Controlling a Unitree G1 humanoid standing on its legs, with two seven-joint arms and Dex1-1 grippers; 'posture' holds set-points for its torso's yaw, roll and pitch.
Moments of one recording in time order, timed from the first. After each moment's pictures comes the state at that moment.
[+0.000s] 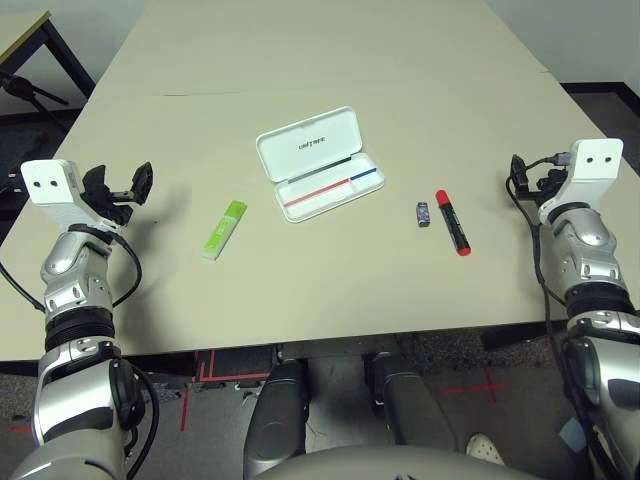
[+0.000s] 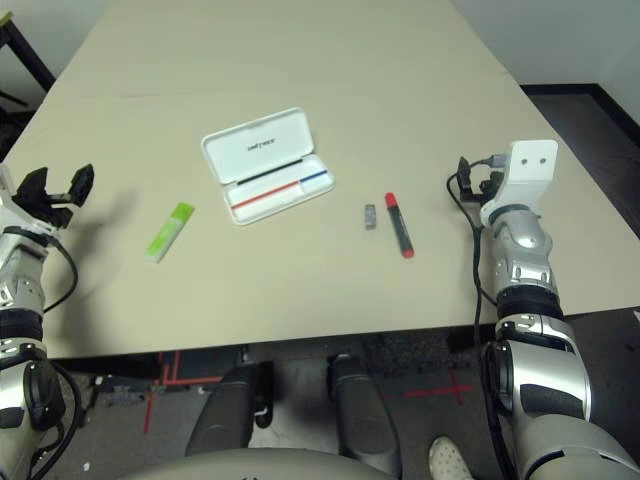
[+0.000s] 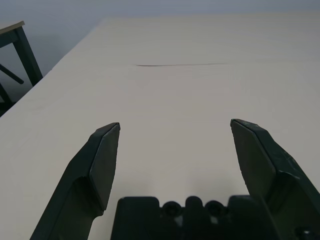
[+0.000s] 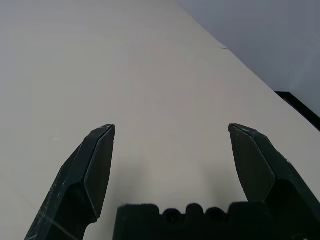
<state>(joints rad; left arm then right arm) -0.51 0.62 0.47 0.76 -0.36 -0.15 -0.54 -0.63 -0.50 -0.28 0.86 0.16 -0.23 0.23</state>
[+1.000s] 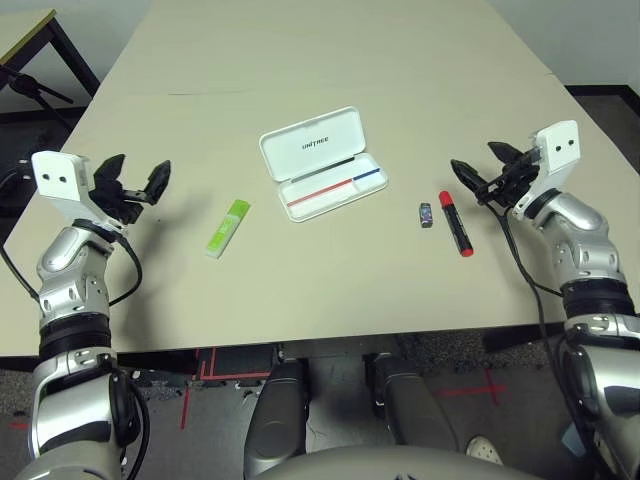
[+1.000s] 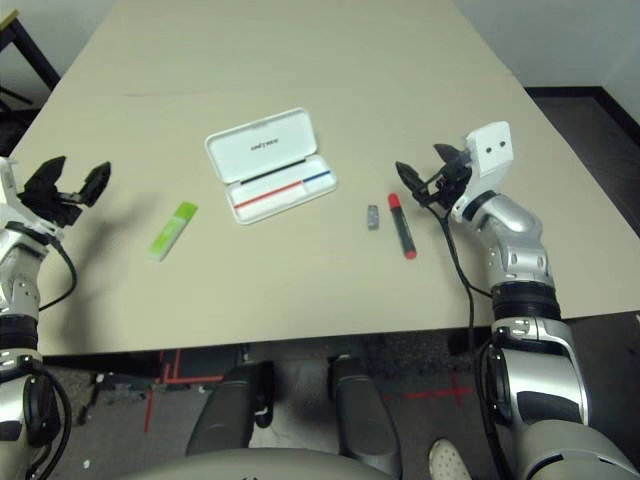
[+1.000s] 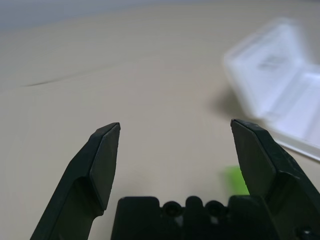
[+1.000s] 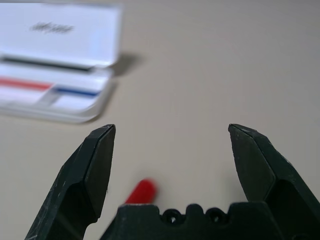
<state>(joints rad) -0.32 0.62 0.31 0.29 -0.43 0.08 -0.78 -0.55 -0.55 -0.13 0.47 0.28 0.08 0.85</state>
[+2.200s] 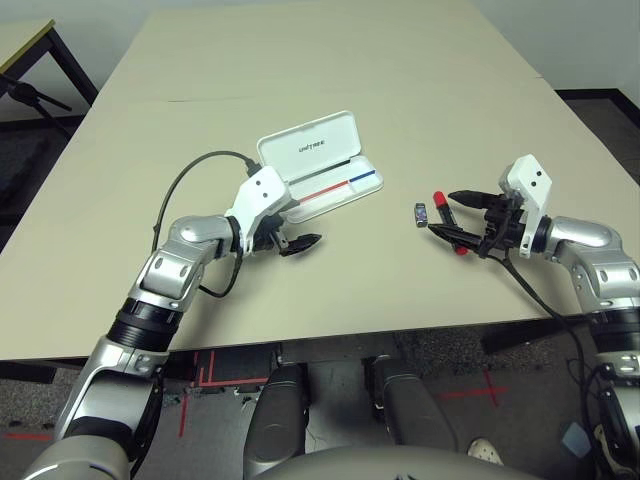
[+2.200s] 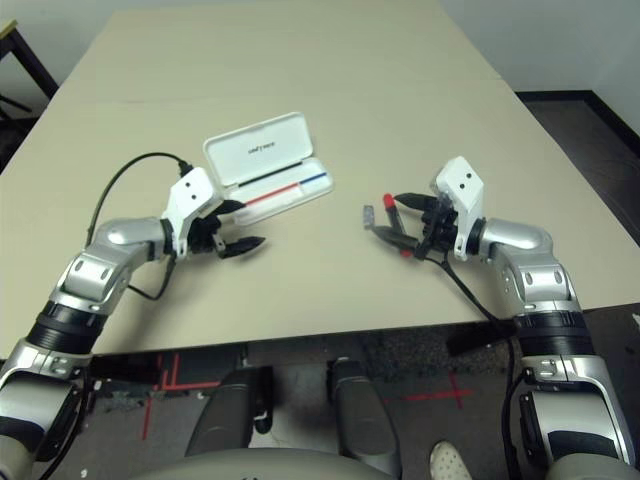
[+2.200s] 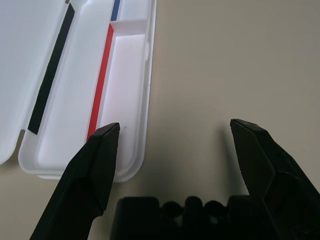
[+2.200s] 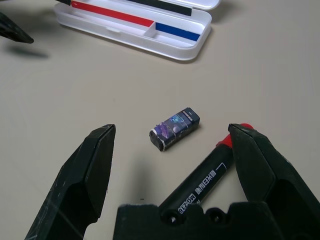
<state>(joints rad) -0.51 0.55 -0.25 0.10 -0.15 0.45 -0.85 -0.40 -0.63 -0.05 0.23 0.28 0.25 1.02</state>
